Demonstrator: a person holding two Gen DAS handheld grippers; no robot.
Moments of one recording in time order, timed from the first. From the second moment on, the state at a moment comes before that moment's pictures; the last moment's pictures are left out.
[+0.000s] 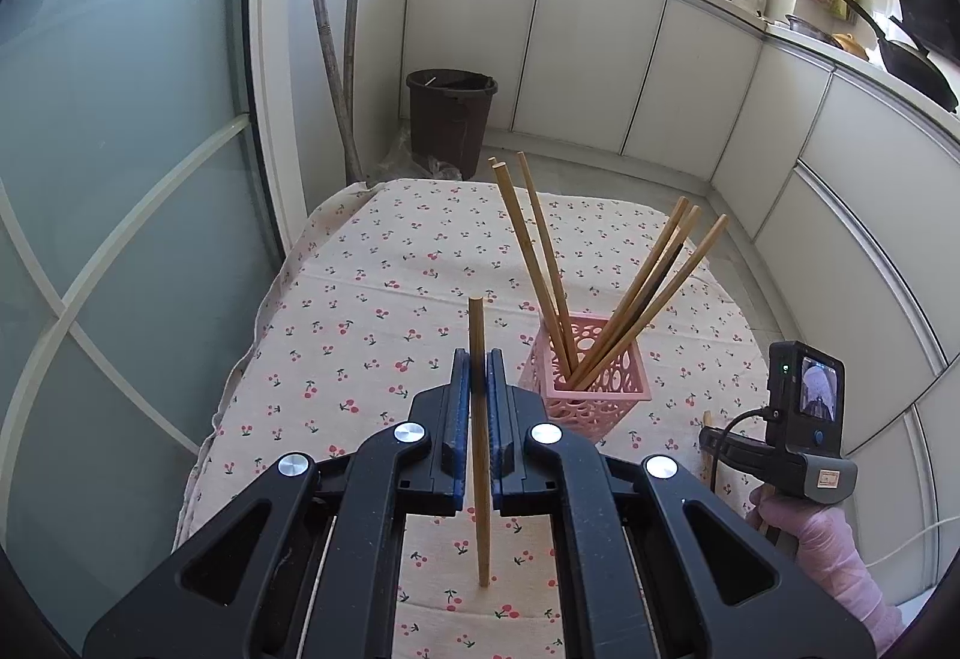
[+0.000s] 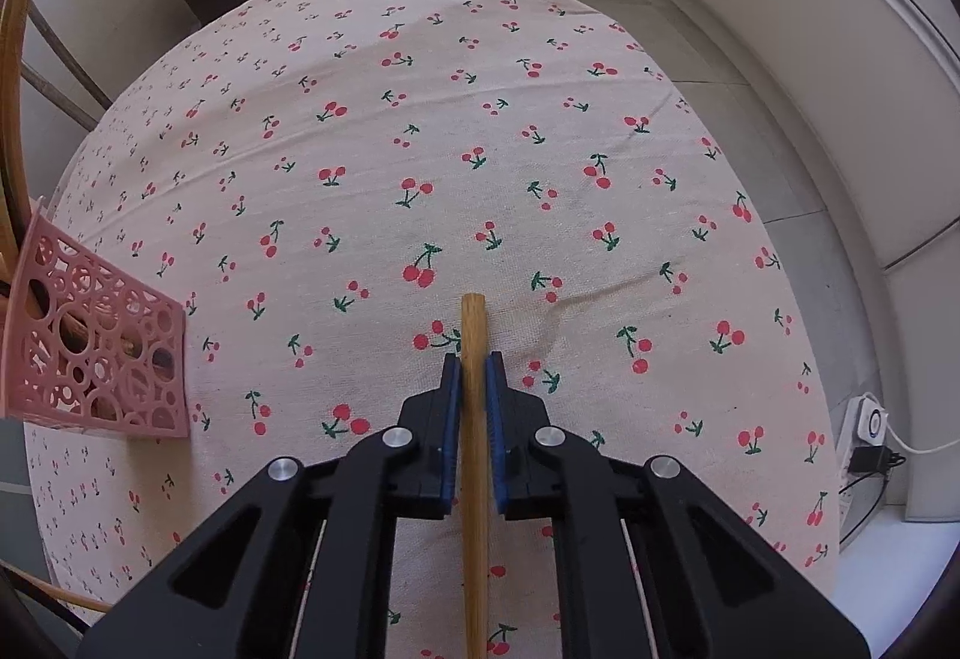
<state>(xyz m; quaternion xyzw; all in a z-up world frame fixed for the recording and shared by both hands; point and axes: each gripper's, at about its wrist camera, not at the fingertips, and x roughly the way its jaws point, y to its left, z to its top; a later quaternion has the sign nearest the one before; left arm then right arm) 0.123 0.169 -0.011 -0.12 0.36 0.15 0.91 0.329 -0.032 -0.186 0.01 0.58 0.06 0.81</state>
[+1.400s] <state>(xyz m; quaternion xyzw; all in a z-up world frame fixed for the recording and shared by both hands) 0.243 0.268 -0.148 -0.23 0.53 0.17 0.80 0.218 -0.106 0.039 0.12 0.33 0.21 0.91</state>
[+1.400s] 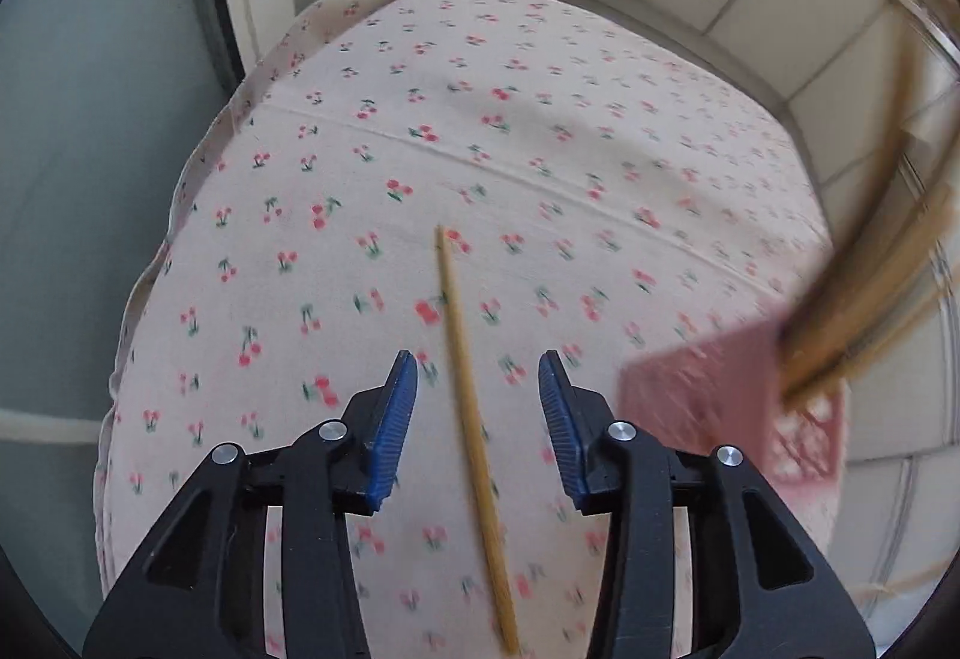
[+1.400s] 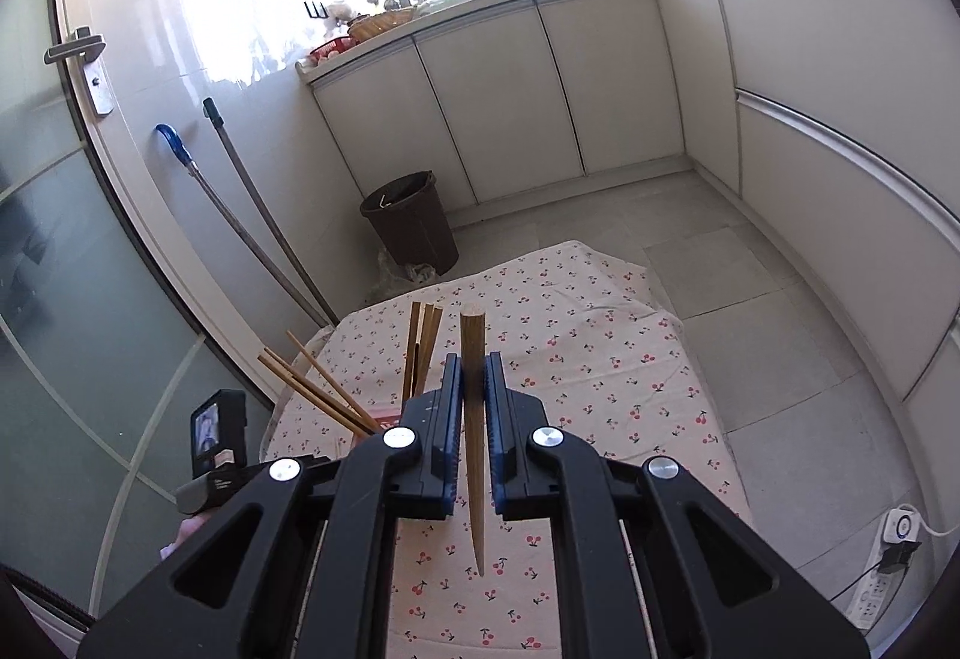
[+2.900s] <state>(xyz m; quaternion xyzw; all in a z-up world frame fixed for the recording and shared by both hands) 0.090 0.148 0.038 -0.15 0.30 0.06 0.94 0.211 -0.110 0.060 0.14 0.33 0.24 0.90</state>
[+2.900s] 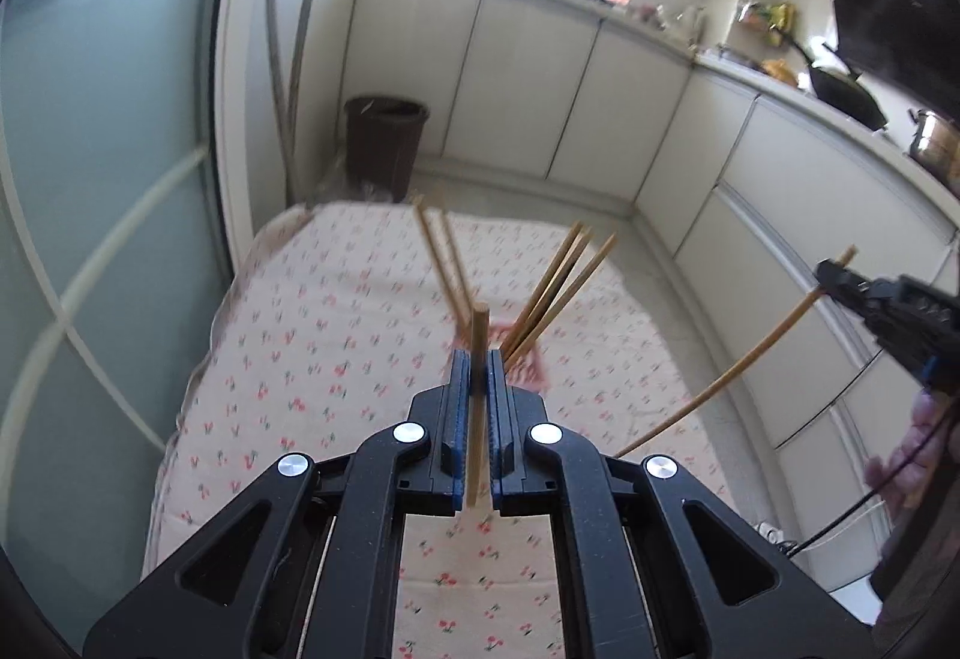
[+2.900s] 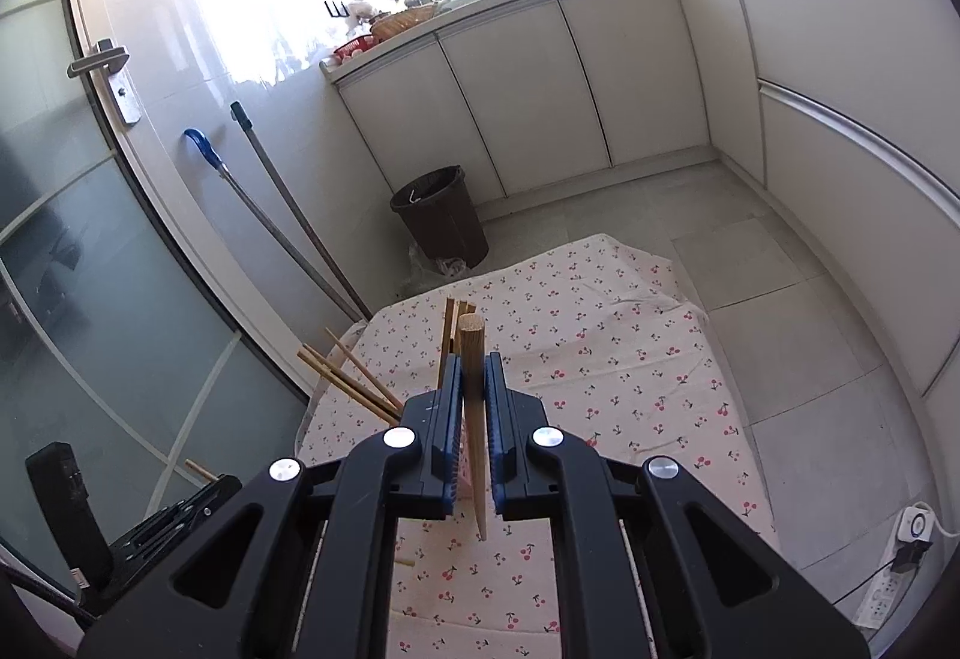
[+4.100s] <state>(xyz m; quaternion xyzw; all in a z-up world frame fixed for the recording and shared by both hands) 0.179 0.202 0.063 -0.22 0.25 0.12 0.94 0.290 -0.030 0.062 0.16 0.33 0.27 0.89</state>
